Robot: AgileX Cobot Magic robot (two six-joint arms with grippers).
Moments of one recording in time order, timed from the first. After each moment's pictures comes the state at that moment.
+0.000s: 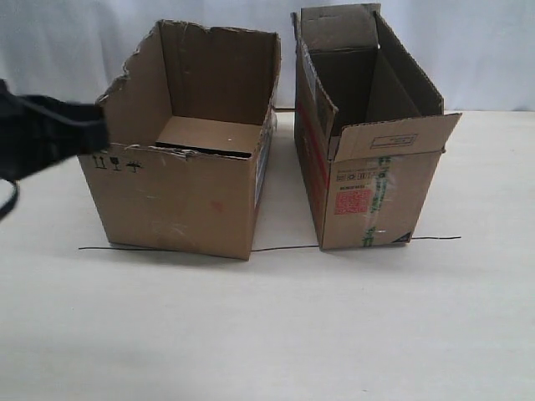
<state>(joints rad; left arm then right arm) -0.47 1.06 -0.61 0.04 0.02 -0.34 0.16 0.00 0.00 -0.09 0.10 0.18</state>
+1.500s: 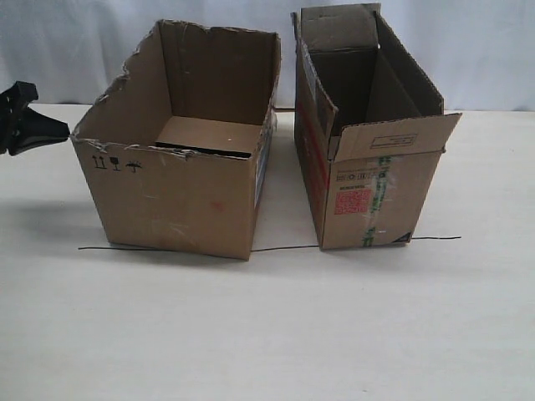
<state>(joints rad) 0.30 1.96 -1.15 -1.42 0.90 1.12 0.16 0.00 0.00 -0.09 0.10 0.18</state>
